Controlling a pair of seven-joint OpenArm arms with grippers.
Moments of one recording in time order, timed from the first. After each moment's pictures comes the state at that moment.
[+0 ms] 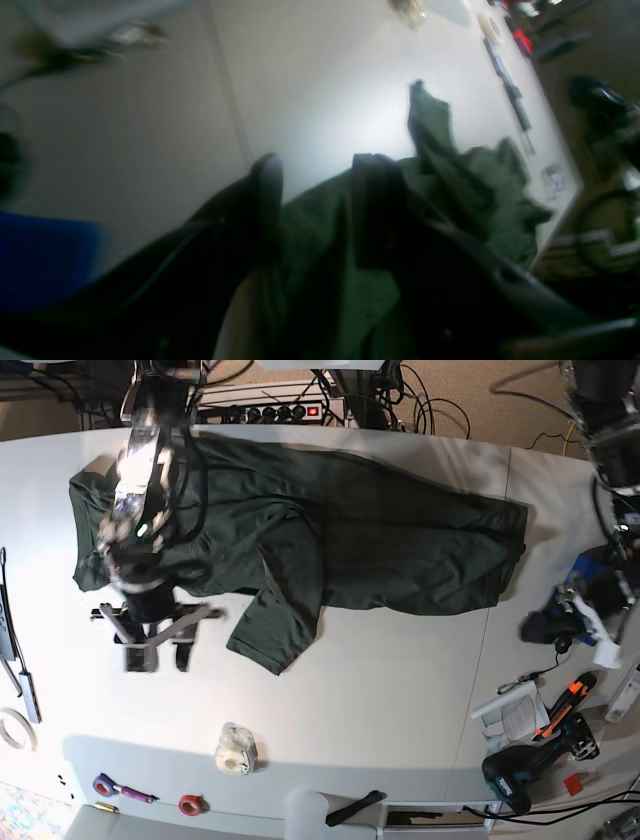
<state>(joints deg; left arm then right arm) -13.4 -26.1 -21.5 64.6 -72.7 -43.5 69.7 4.6 6.6 10.8 104.3 3.8 9.0 -43.8</state>
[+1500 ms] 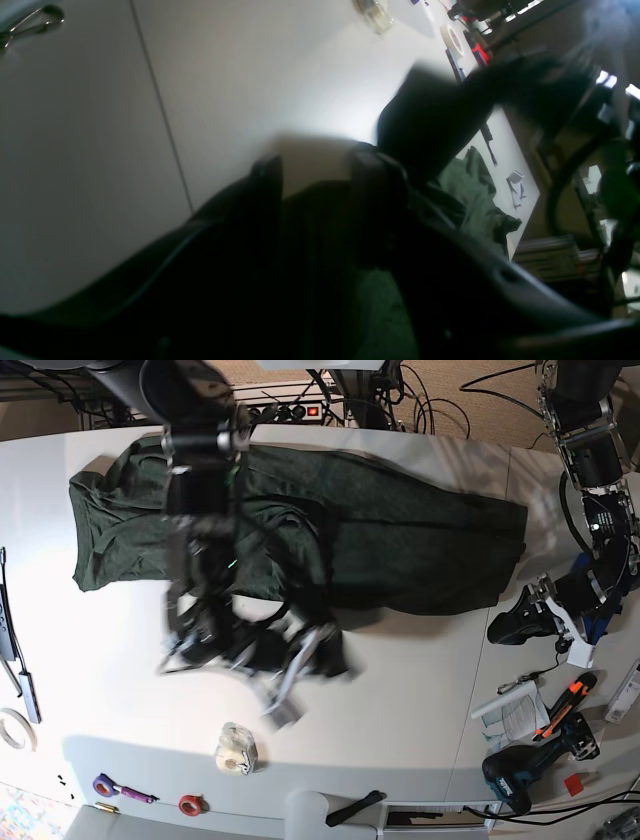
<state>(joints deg) -13.8 -21.0 -21.5 64.6 -71.8 -43.5 69.3 22.7 -3.2 -0.6 82.5 34.0 30.5 -69.1</state>
